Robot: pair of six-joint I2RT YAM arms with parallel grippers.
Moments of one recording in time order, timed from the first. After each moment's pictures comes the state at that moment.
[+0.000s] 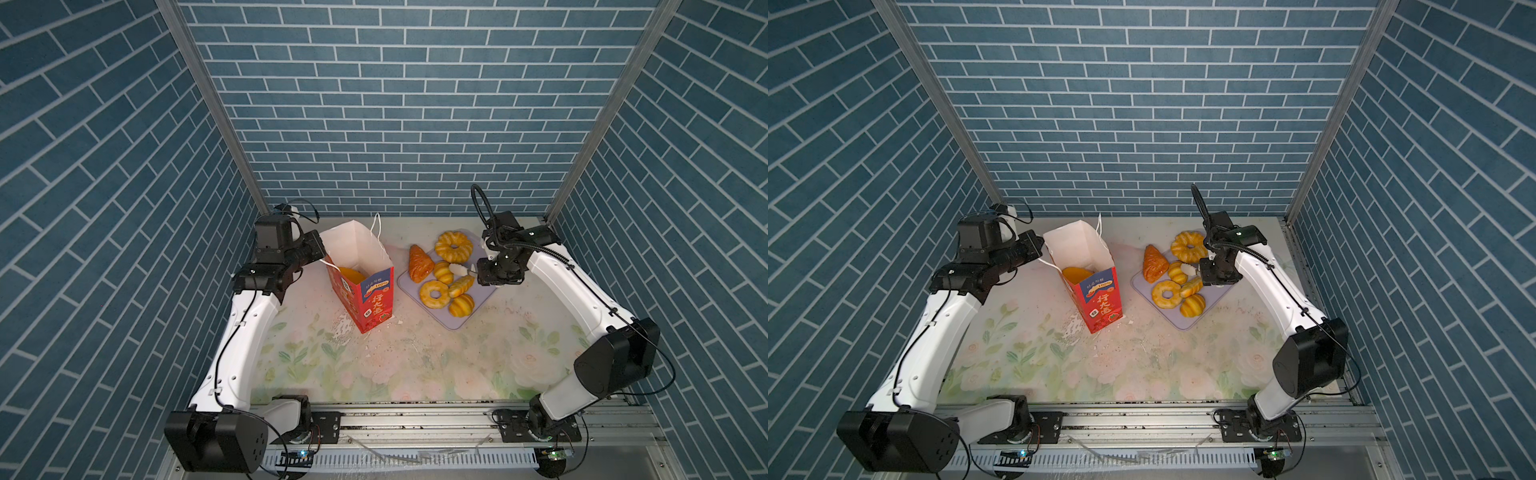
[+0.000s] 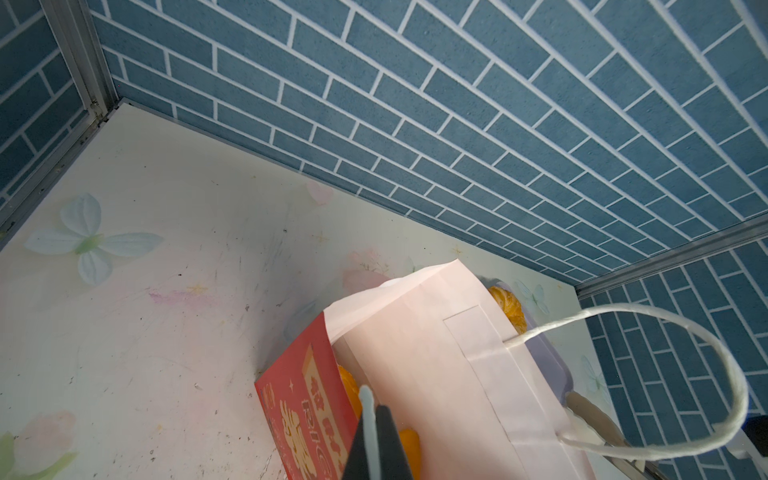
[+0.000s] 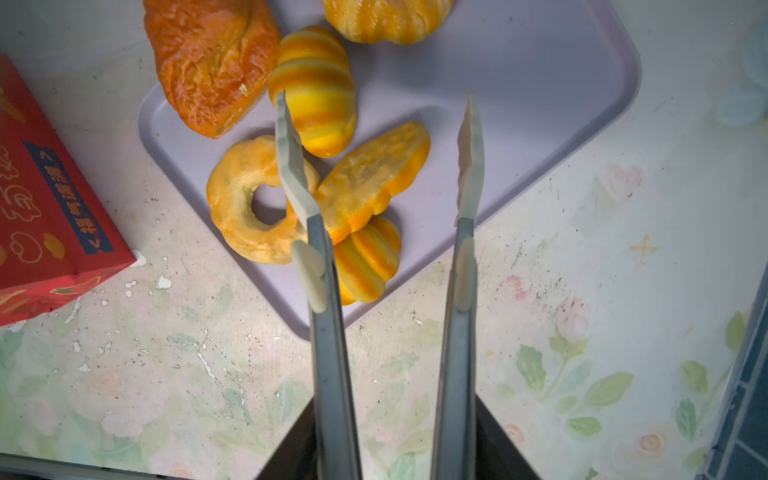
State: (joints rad) left arm -0.05 1.20 1.26 -0.58 0.20 -0.46; right arm 0.40 1.59 1.56 -1.23 0.01 0.24
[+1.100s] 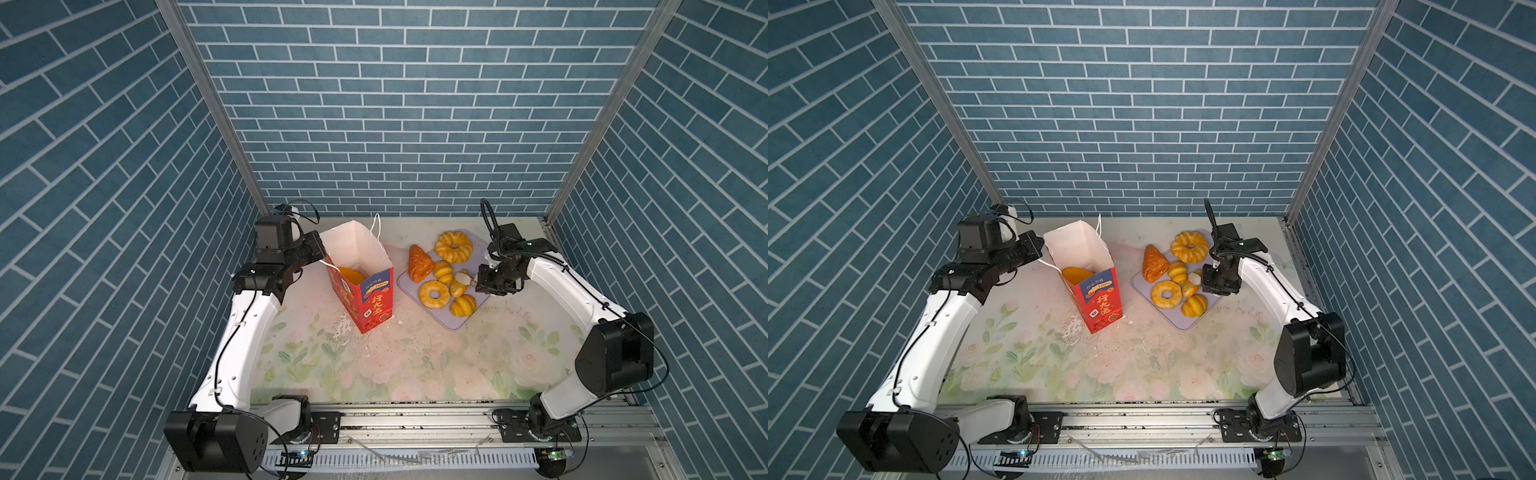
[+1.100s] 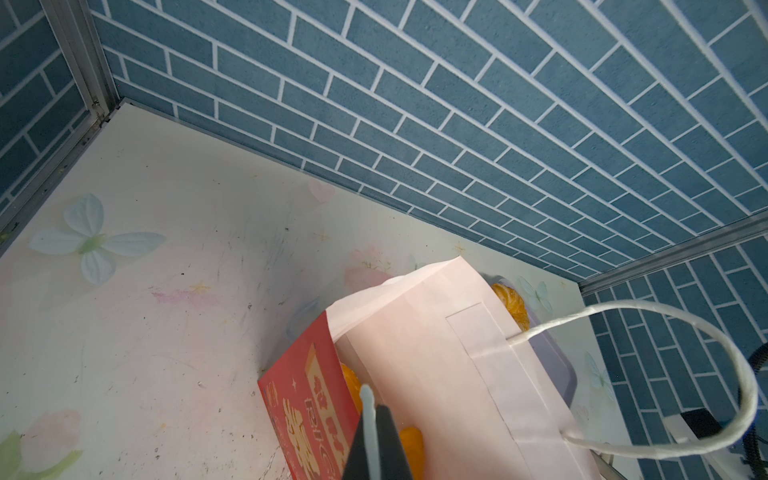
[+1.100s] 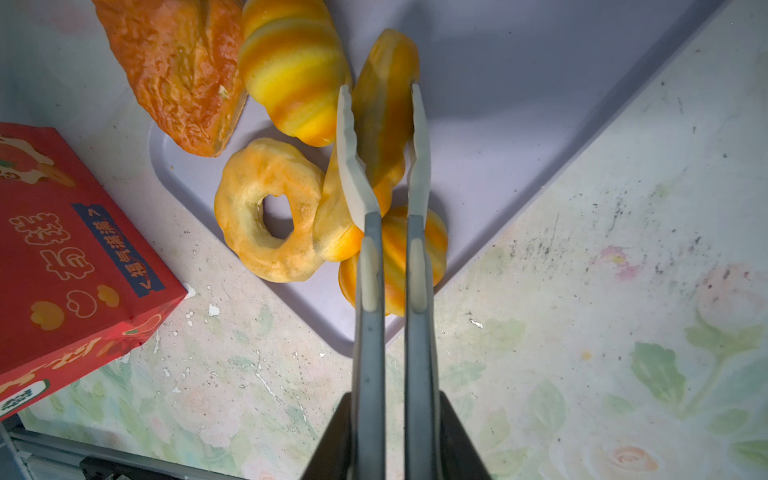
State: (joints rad) left arm -0.05 1.20 1.26 -0.58 0.20 -0.45; right arm 0.33 1.58 1.37 -1.06 -0.18 0.41
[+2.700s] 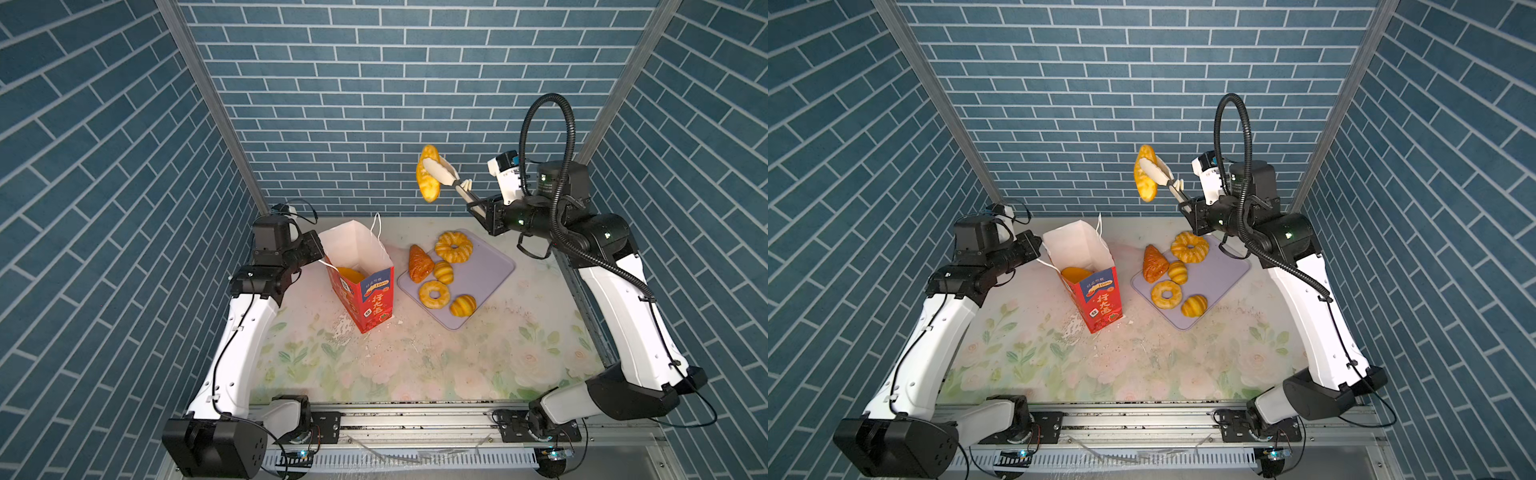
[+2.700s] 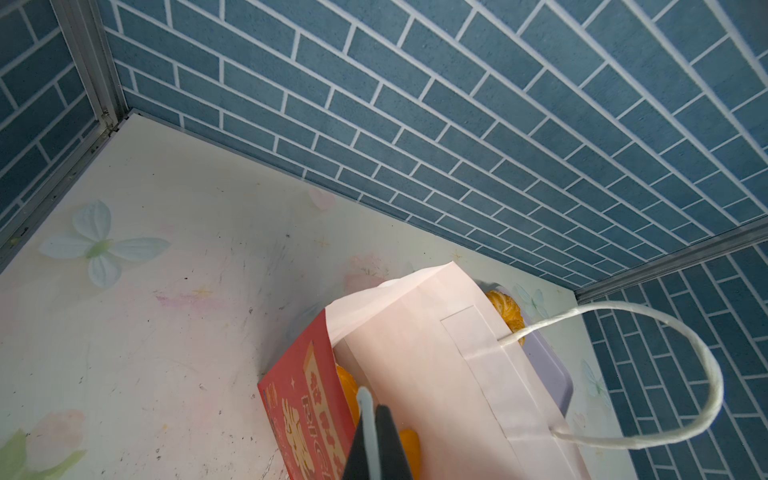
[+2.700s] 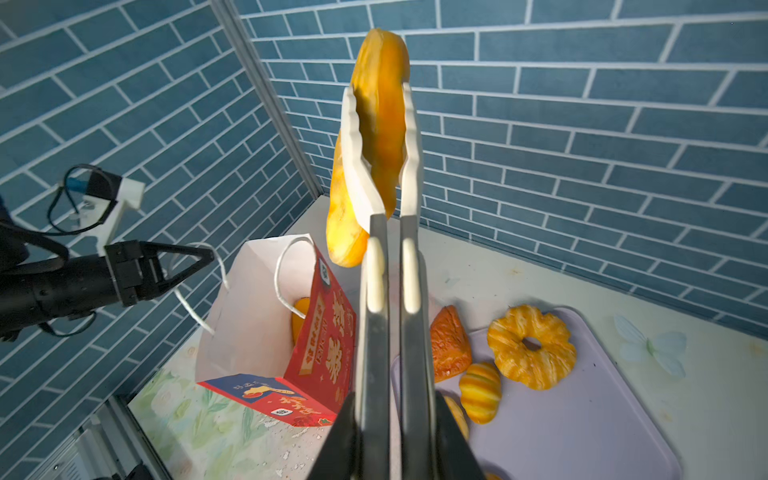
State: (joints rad) left arm -0.05 1.18 1.26 -0.58 0.19 -0.46; right arm 0.55 1.50 2.10 -1.00 -0.22 0.09
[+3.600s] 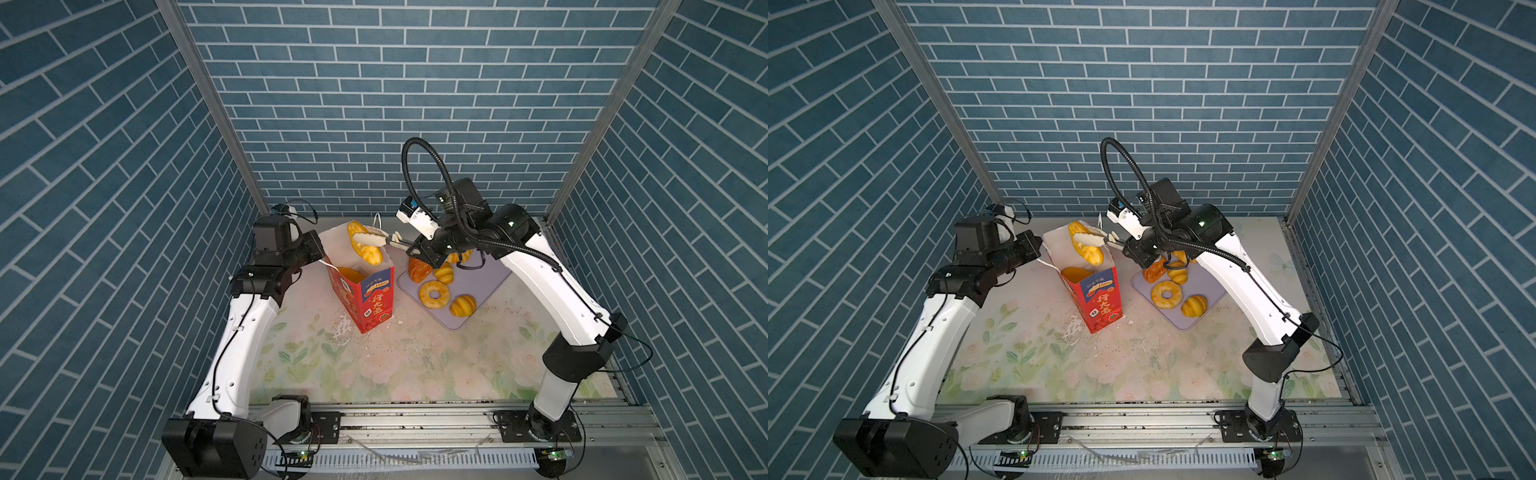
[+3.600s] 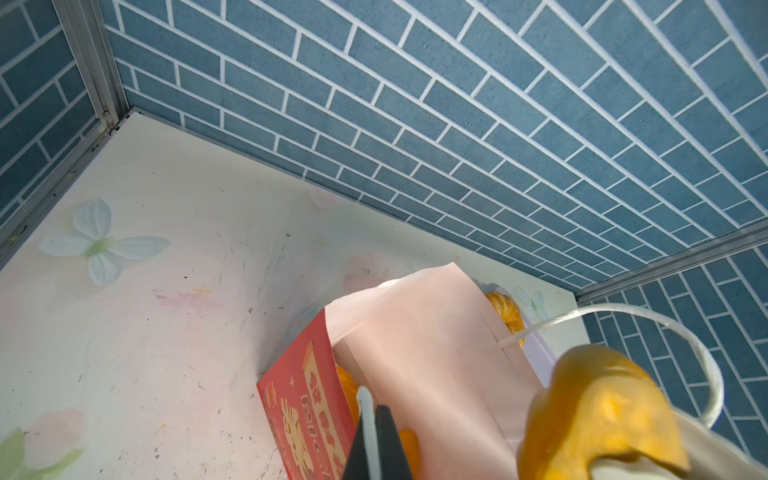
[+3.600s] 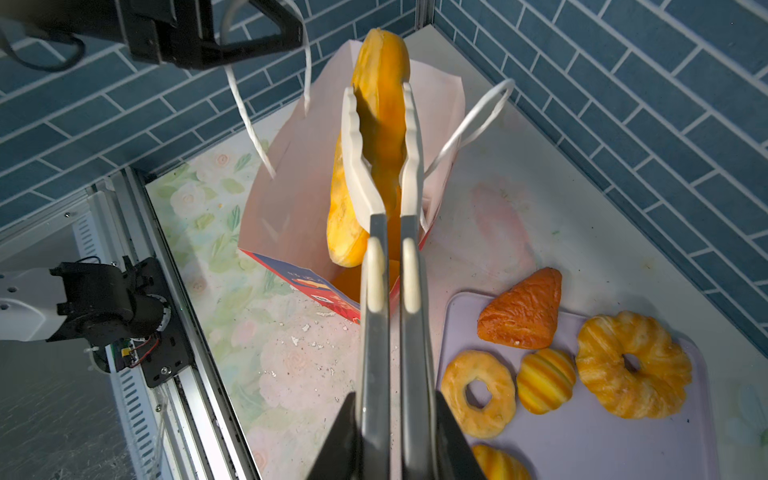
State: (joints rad) left arm -0.05 1.18 1.26 -0.58 0.18 -0.47; right arm 0.85 1.81 2.27 -1.26 -0.17 -0.16
